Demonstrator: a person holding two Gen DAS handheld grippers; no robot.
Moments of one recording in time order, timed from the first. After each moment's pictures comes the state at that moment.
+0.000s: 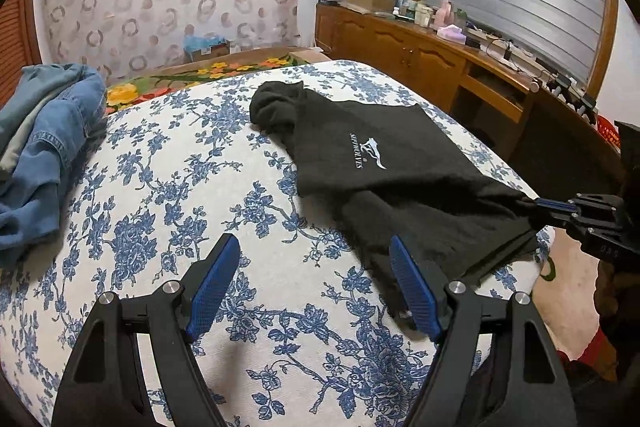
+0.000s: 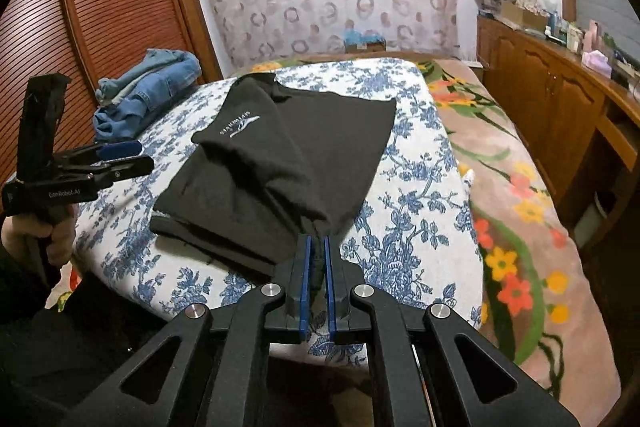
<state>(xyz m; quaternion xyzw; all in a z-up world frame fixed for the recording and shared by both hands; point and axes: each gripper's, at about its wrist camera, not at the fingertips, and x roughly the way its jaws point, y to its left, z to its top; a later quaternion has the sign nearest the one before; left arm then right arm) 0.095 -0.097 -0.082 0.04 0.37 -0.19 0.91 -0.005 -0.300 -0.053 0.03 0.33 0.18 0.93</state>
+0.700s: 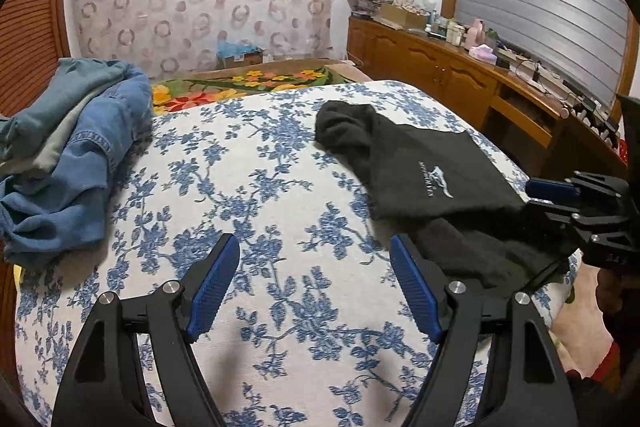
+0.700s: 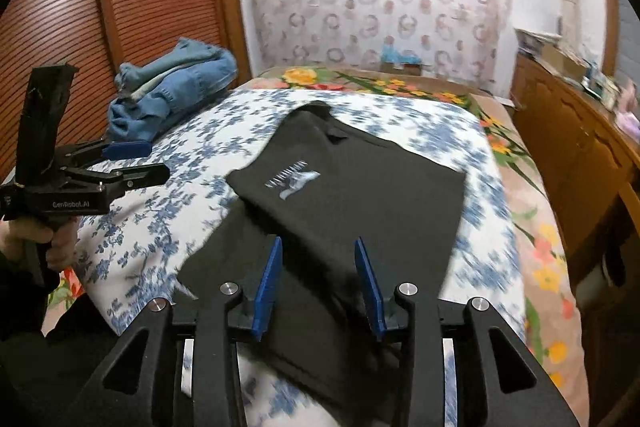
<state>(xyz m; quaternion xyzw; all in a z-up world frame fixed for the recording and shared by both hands) 0.115 -0.052 -0.077 0.02 0.35 -0.14 0.92 0.058 -0.230 -0.038 -0.04 0.30 0.24 0.92</state>
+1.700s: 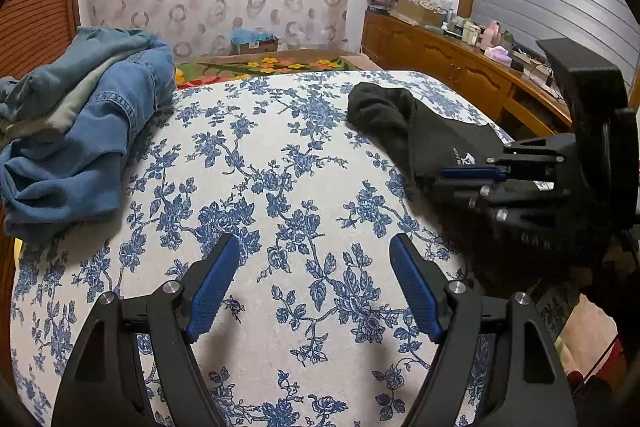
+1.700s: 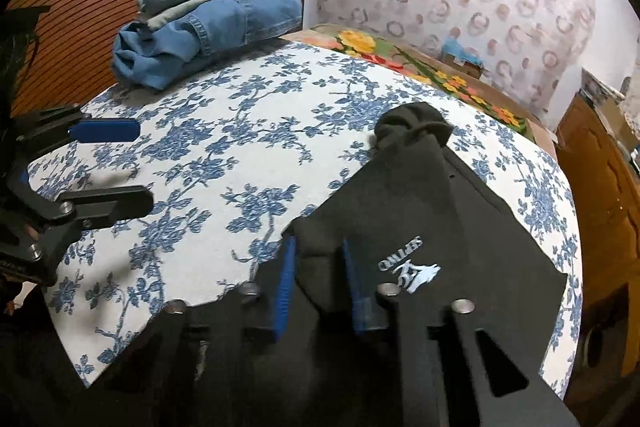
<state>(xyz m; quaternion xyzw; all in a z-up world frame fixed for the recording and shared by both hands) 0.115 -0.027 -0.094 0.01 0.37 -0.12 0.92 0.147 -0.133 -0.065 -0.17 0.34 0.28 0.88</state>
